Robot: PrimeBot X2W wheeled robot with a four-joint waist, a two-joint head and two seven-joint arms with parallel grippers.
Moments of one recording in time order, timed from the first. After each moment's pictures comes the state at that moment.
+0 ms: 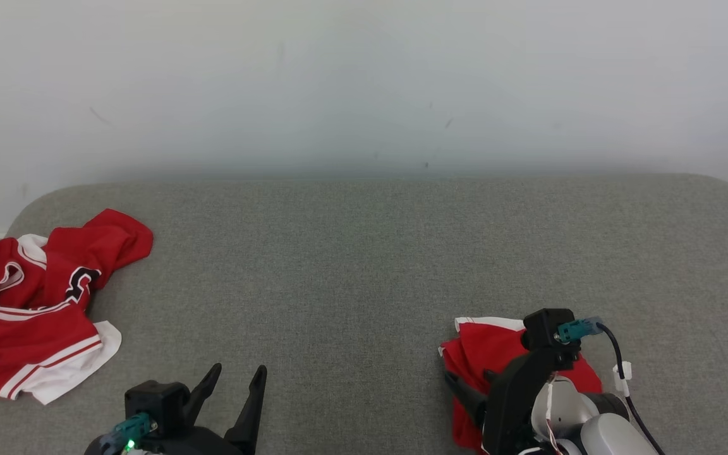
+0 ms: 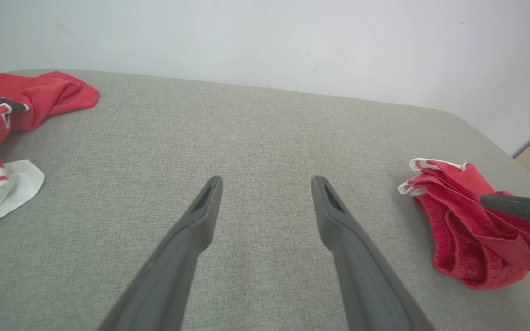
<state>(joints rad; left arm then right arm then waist) -0.09 0.25 -0.47 0.12 -0.45 0.11 0.05 -0.15 -0.05 0.27 0.14 0.55 -0.12 0.62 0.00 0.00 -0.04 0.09</state>
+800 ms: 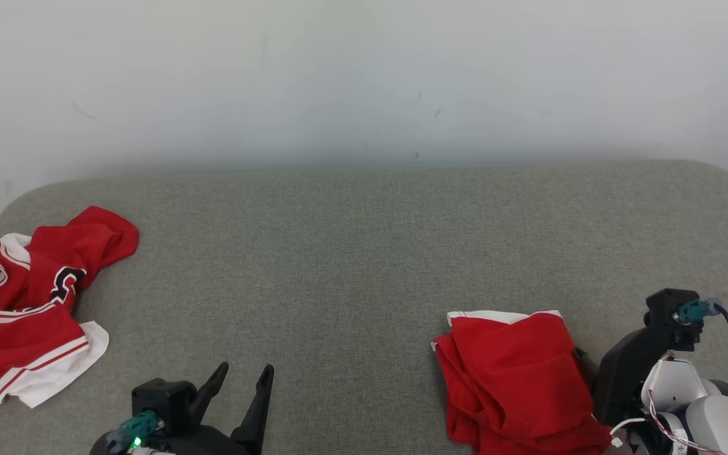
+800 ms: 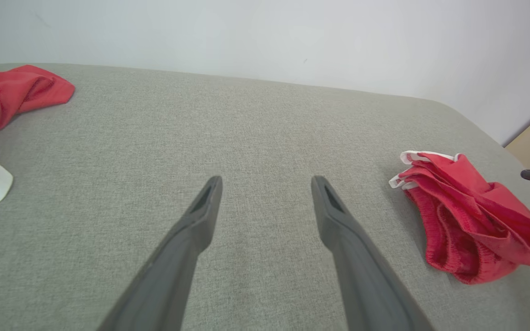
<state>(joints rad) -0.09 0.25 -0.48 0.11 -0.45 0.11 0.05 -0.15 -0.19 0.05 0.17 0.43 -0.12 0.66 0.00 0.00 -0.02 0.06</state>
